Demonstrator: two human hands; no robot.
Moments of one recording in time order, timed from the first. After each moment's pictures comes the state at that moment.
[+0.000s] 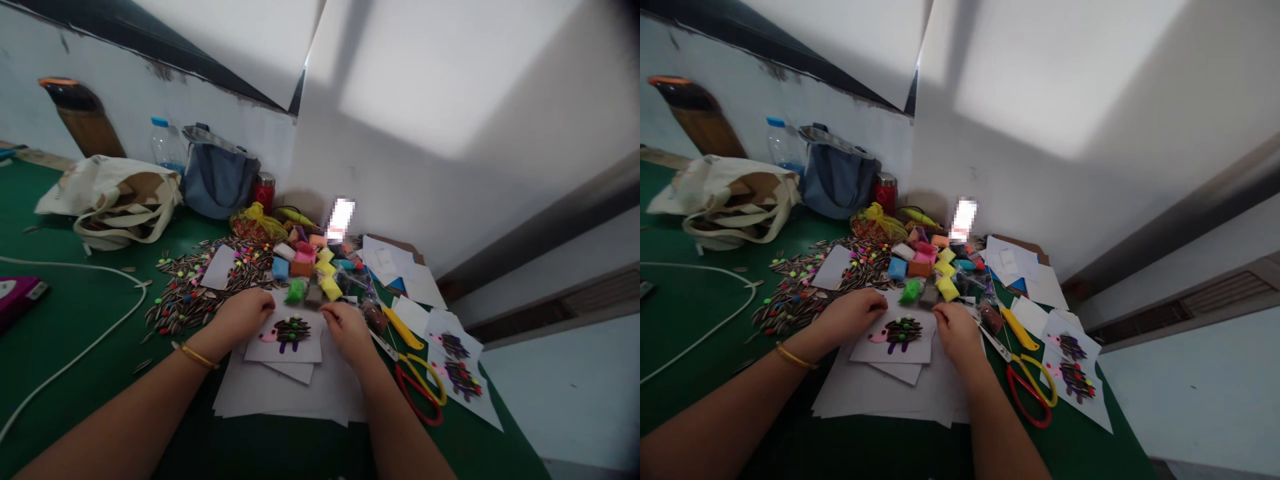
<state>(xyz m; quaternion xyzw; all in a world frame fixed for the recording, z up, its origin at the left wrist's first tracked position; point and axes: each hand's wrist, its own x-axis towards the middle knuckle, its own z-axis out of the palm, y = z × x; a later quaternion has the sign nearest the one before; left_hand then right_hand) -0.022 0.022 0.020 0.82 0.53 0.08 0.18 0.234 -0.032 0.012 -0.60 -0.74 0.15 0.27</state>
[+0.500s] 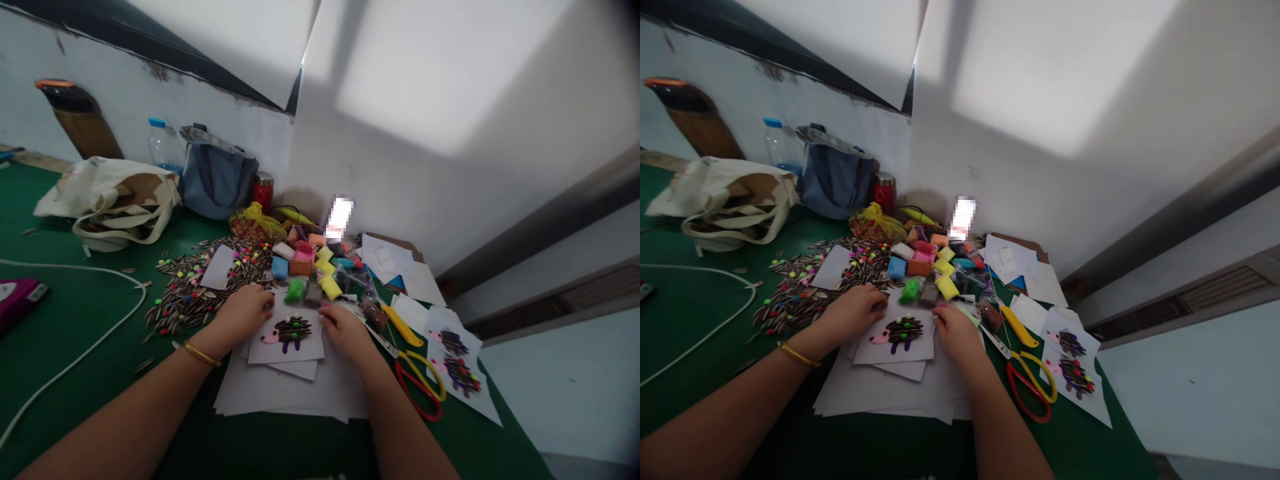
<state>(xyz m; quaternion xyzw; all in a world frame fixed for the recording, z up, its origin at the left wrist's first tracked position) -0.023 0.023 0.019 0.84 0.52 0.07 0.12 0.235 -0.032 0.007 -0.63 -0.72 0.20 0.19</state>
